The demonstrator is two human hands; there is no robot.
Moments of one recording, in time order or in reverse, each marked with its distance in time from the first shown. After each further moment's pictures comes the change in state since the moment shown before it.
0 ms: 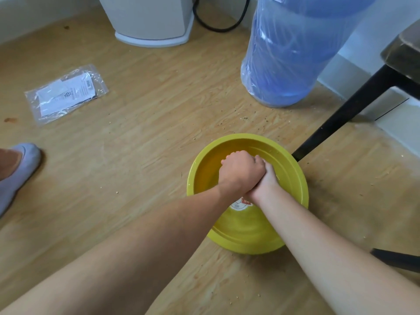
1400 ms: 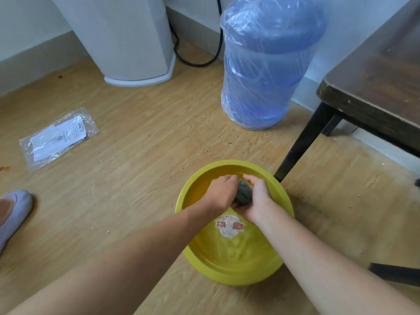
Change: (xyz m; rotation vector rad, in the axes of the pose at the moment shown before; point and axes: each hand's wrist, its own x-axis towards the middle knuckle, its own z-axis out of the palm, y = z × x) left_hand 0.004 0.011 -0.028 -0.124 -0.243 0.007; right_hand -0.015 -0.030 0.008 -0.273 0.362 -0.075
